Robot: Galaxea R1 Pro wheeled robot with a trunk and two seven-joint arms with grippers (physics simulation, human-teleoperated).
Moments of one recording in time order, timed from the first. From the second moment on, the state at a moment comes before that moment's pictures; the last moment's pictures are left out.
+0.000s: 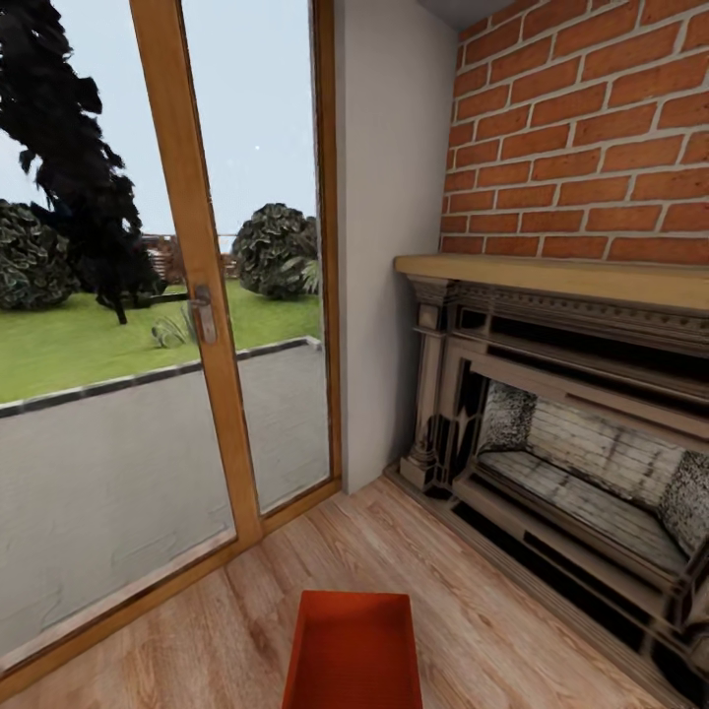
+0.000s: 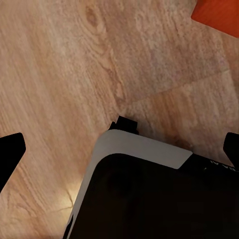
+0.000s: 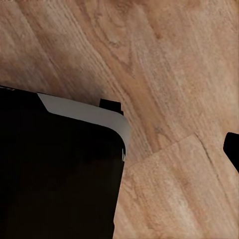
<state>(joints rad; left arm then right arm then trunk) -0.21 0.02 -0.09 0.00 0.41 -0.08 0.12 -0.13 -0.01 0.26 0.03 -0.04 -0.17 -0.05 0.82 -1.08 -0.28</state>
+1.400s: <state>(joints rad) -0.21 0.01 -0.09 -0.01 0.40 -0.08 0.11 -0.13 -0.01 0.26 0.03 -0.04 -0.18 -0.05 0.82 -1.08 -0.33</state>
